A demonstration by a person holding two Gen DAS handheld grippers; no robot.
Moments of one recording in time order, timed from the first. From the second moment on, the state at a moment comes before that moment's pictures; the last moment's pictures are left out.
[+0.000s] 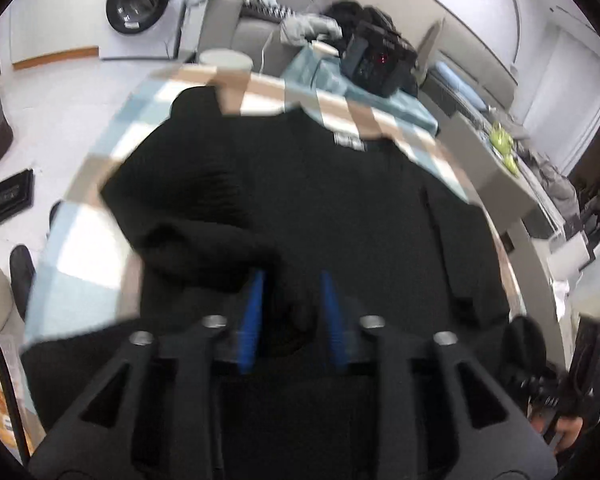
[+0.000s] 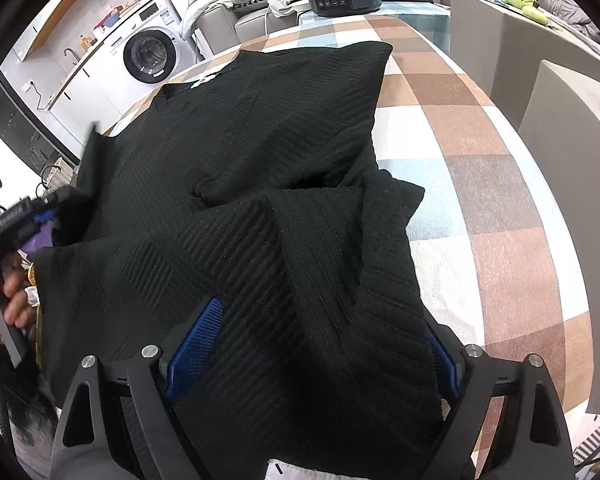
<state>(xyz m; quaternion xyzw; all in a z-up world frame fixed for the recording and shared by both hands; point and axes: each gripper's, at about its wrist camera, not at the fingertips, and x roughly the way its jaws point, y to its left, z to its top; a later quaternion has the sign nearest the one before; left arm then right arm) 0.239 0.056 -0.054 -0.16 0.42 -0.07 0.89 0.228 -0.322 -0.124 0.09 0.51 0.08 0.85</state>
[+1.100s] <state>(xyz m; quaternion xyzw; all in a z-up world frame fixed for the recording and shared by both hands) 0.320 0.067 -0.052 -0.24 0.45 -0.14 0.85 0.212 -0.343 -0.100 0.12 0.49 0.07 0.86</state>
